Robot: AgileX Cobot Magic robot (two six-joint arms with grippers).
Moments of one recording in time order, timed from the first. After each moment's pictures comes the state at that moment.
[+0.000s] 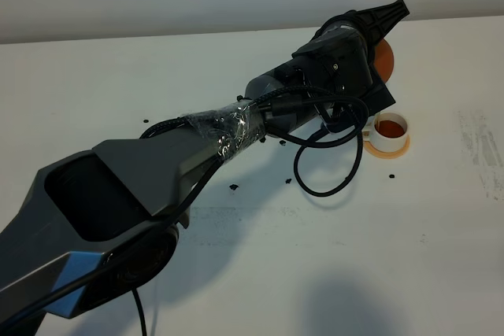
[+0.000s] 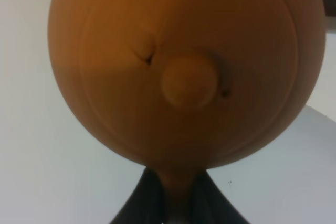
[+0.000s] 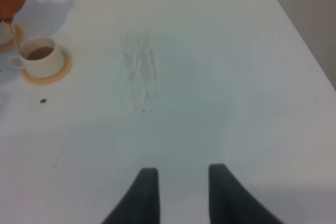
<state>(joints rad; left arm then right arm) -0.84 2.46 -2.17 0.95 0.55 1.40 -0.07 0.01 -0.52 -0.05 1.11 0.08</state>
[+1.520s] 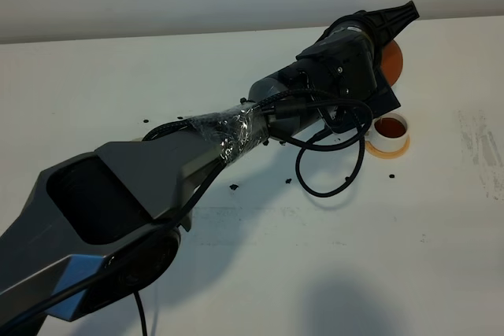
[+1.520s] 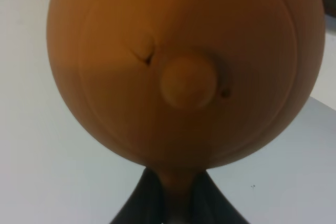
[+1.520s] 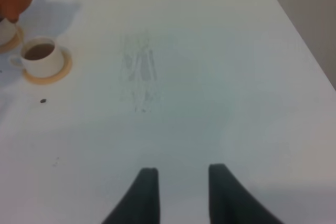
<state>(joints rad) -0.85 2.46 -2.17 0.96 0.52 1.43 -0.07 0.01 -0.52 -0.05 1.11 0.08</state>
